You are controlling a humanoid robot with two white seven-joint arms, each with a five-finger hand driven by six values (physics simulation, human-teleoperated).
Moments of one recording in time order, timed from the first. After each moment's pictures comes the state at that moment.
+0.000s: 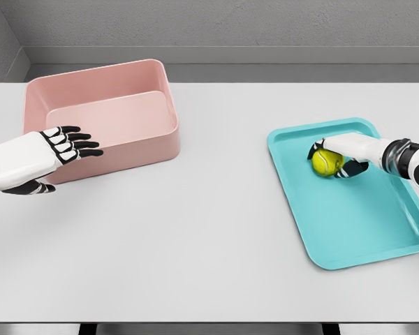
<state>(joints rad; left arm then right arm) -0.17 1.12 -0.35 -1.73 -0.47 -0.61 -0.07 -0.72 -0.92 0.97 -1.55 0.22 0.11 0.46</state>
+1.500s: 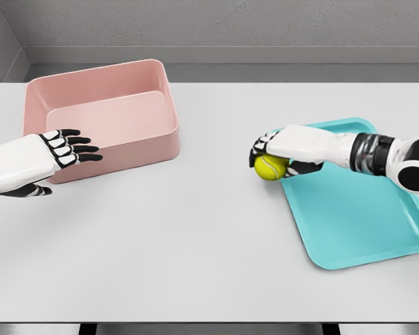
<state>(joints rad) -0.17 1.17 -0.36 -1.76 -0.48 -0.61 -0.07 -0.79 -0.88 0.97 -1.75 0.21 -0.17 0.46</state>
